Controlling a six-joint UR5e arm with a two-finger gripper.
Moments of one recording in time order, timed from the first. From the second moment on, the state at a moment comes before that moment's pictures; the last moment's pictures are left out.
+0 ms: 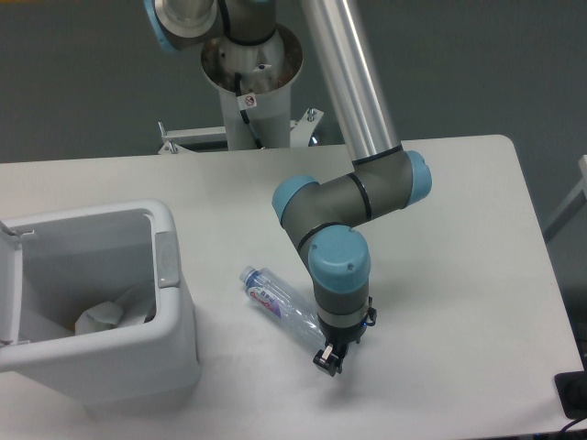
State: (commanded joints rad) arm 2.39 -2.18 -1.50 -0.79 1.60 -0.55
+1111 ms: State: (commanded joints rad) arm 2.38 -1.87 -1.18 -0.58 1.44 -0.30
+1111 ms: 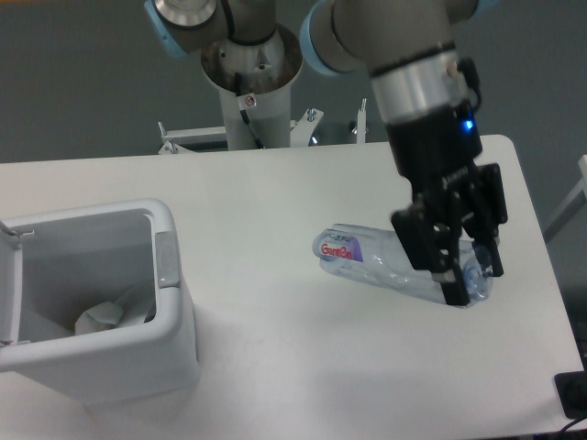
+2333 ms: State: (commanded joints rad) arm 2.07 -1.79 -1.35 -0.59 1.44 -0.29
